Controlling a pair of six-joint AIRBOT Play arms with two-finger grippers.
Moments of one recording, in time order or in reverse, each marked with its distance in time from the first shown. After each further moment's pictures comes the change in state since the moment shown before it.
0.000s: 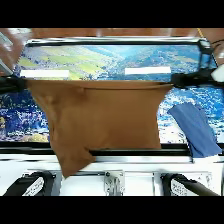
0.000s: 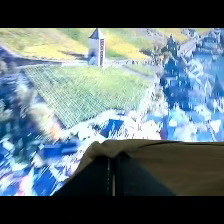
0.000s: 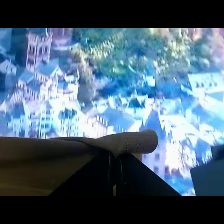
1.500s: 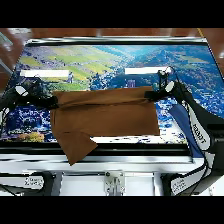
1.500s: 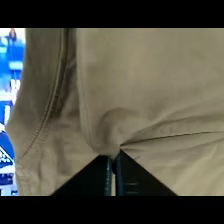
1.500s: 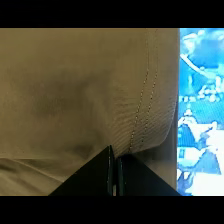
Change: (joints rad) left arm 0.071 -0.614 0.002 -0.216 -0.072 0.061; right arm 0.115 -0.471 -0.018 0.049 -0.241 -0.027
